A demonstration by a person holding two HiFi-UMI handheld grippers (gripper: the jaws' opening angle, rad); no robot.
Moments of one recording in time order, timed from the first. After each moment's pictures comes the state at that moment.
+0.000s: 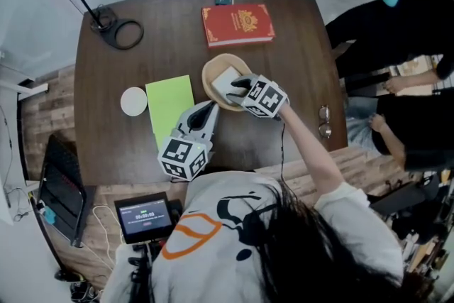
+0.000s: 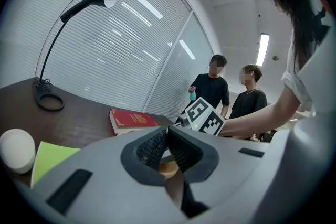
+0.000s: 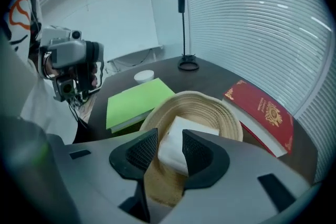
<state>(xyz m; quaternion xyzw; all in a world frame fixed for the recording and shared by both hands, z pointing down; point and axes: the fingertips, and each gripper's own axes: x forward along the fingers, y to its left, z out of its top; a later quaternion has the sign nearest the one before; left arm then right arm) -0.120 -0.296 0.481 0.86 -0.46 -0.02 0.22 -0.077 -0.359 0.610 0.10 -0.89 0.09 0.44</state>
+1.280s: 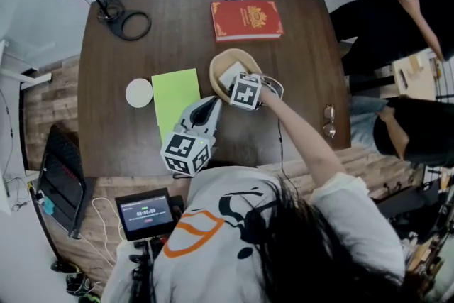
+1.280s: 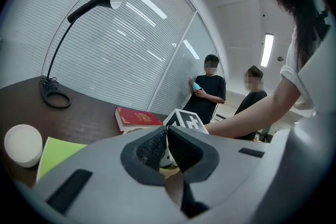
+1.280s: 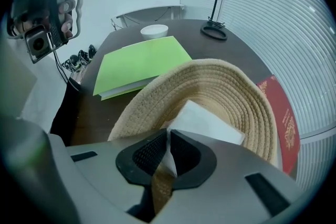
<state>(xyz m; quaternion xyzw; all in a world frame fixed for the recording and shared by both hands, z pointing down) -0.132 -0.294 0.488 0.85 -0.47 -0.02 0.24 -0.083 -0.356 0.682 0.02 -0.78 -0.01 0.62</state>
